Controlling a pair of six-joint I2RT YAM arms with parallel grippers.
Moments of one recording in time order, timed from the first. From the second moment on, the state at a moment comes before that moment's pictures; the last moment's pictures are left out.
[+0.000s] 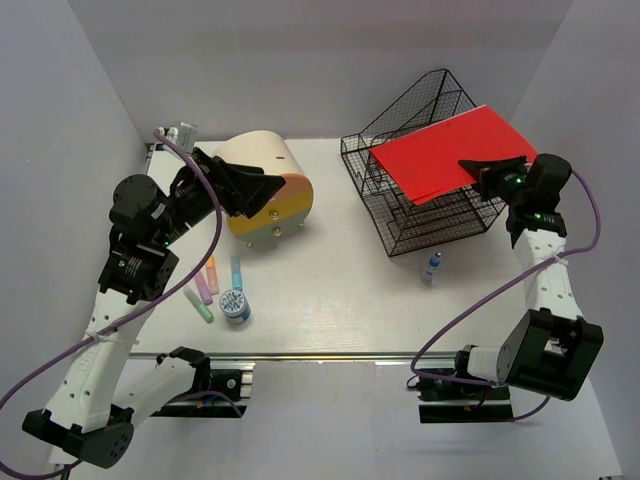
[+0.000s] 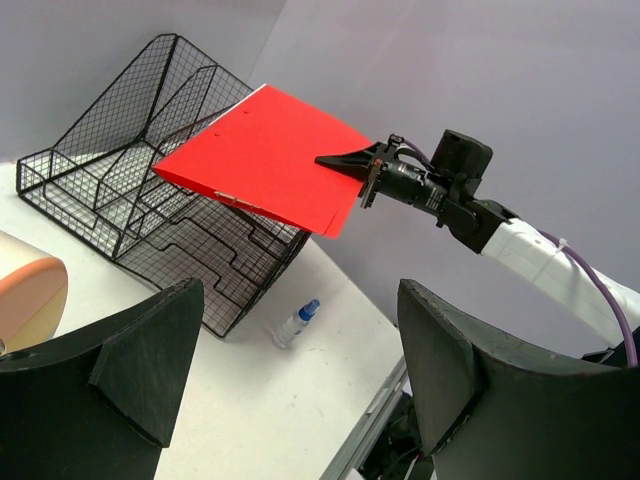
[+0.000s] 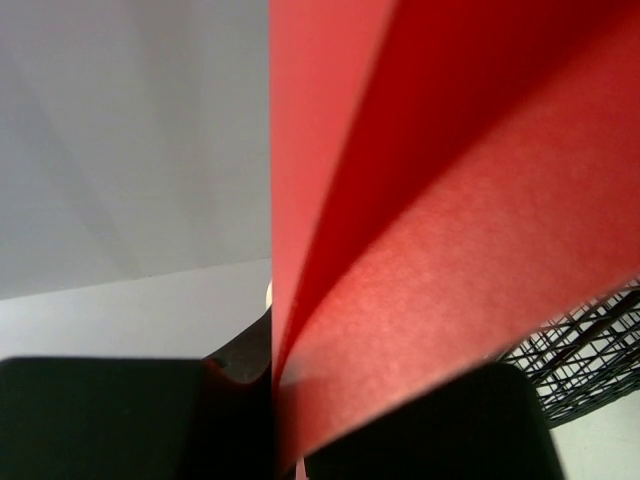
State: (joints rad) left arm -0.38 0.93 1.25 -0.17 0.46 -0.59; right arm -0.23 1.28 1.05 -0.07 -0.52 1.30
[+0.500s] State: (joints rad) left arm -0.38 0.93 1.25 -0.17 0.46 -0.59; right arm -0.22 1.28 1.00 0.01 -0.51 1.32
